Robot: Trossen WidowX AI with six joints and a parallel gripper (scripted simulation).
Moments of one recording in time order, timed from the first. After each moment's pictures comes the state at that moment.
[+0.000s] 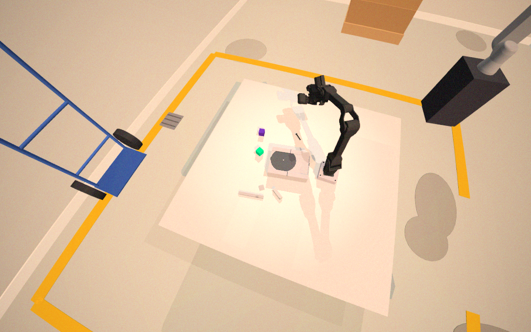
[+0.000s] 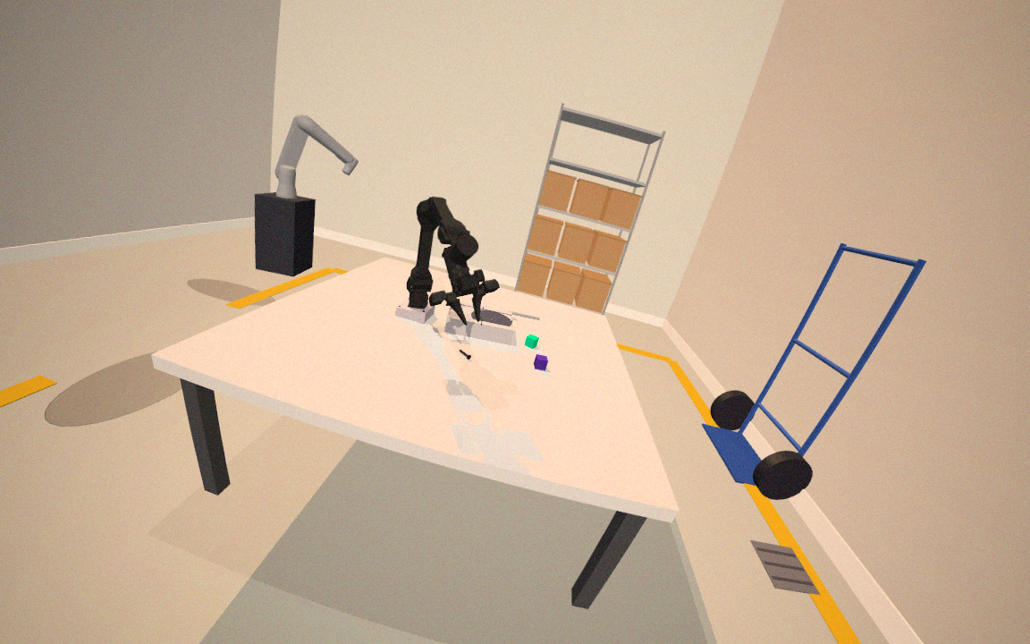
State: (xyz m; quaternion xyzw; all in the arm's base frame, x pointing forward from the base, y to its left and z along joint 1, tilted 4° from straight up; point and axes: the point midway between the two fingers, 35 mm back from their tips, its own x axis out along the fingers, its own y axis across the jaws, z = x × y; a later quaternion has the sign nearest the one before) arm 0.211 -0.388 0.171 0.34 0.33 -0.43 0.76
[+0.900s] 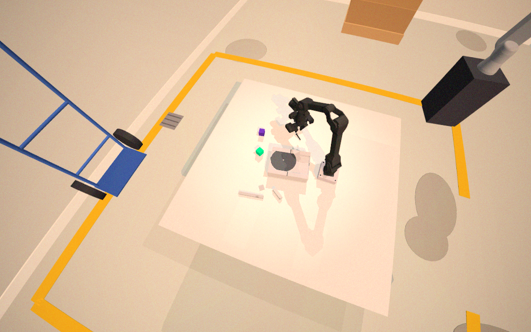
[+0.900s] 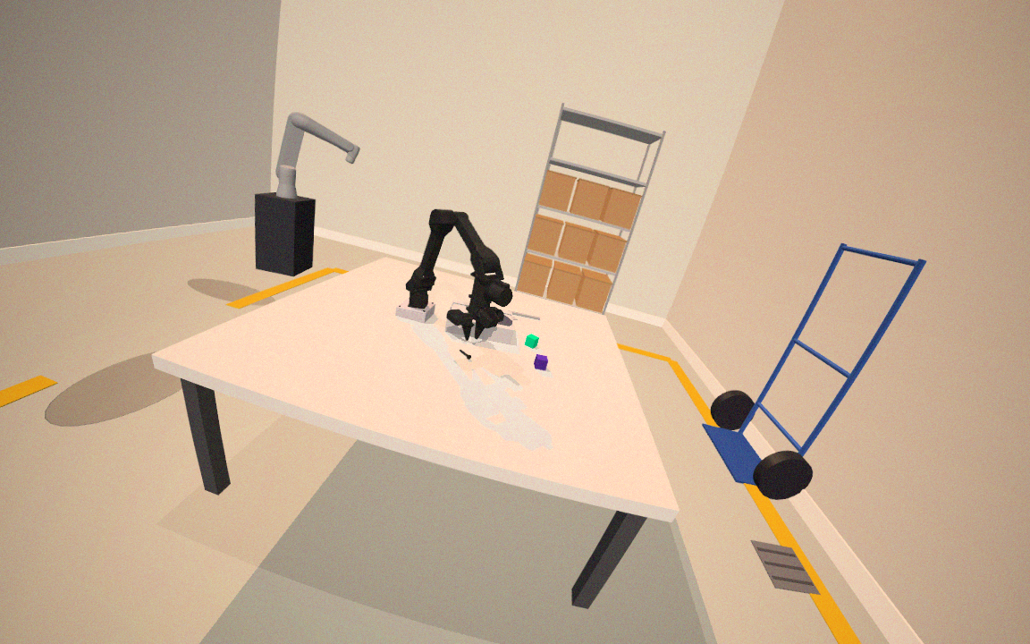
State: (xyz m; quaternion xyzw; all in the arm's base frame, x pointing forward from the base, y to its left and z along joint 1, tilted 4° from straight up) arm 0.230 -0.255 0.051 0.30 0.65 -0.33 0.62
